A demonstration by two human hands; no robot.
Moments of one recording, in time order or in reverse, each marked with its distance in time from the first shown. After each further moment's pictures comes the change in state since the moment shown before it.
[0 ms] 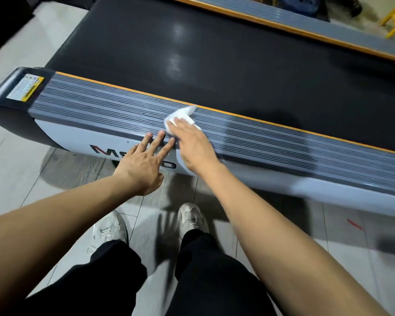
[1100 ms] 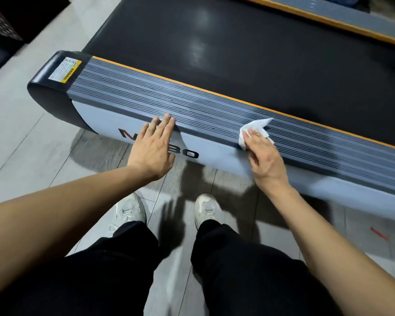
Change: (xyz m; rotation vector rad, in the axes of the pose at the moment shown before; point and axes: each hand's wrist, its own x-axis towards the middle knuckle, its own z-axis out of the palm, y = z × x) left_hand -0.013 -0.028 0.024 -0.203 0.303 -0.168; right_hand -0.090 0.082 -0.030 -0.045 0.154 0.000
